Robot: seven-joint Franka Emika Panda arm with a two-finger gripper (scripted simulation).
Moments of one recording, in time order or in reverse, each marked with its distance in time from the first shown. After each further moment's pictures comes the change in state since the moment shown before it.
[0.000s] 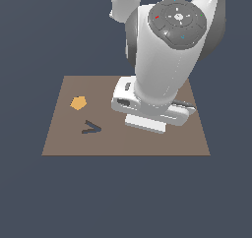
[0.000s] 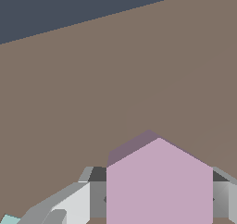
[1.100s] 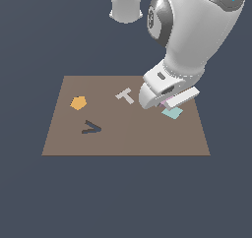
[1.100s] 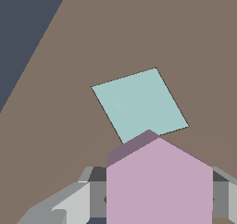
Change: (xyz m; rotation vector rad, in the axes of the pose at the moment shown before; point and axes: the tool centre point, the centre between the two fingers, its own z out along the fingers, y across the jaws) arm -0.085 -0.051 -0.005 0.000 0.000 -0.770
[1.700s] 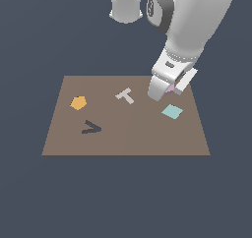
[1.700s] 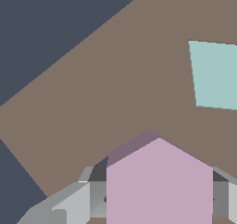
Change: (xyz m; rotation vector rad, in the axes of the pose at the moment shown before) arm -0.040 -0.033 -0.002 0.000 -0.001 -0.390
